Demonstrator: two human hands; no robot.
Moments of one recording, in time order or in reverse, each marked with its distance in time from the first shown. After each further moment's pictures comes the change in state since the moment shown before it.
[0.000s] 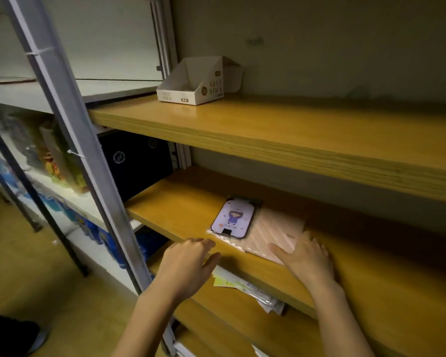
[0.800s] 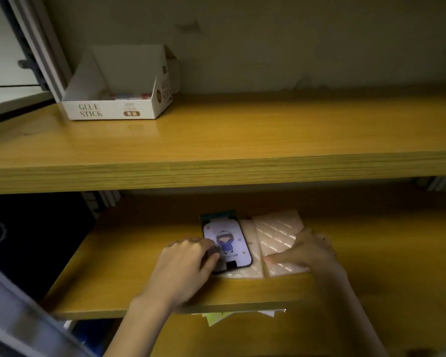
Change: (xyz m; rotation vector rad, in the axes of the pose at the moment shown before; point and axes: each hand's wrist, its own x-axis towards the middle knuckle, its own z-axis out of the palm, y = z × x) left_hand 0.129 -0.100 0.001 -0.096 -0.128 0.532; right_hand 0.025 -0.065 0.017 -0.003 -0.045 0.600
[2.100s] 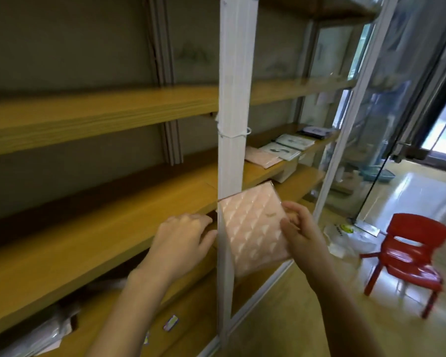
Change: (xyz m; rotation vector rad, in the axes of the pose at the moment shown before) left_hand -0.005 0.446 0.041 -0.149 0.015 0.693; right_hand -0.181 0.435 -0.095 1.076 0.752 -0.094
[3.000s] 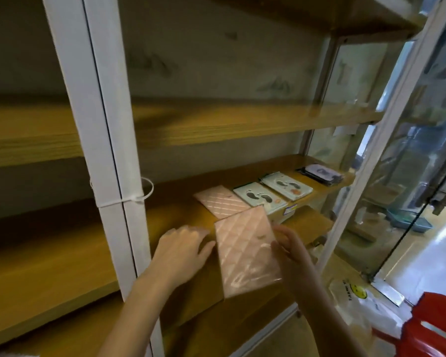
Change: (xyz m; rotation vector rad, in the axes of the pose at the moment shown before) left_hand 0.276 0.087 0.108 -0.058 -0.014 -0.184; right_hand 0.278 0.084 -0.131 -0.052 -0.191 0.018
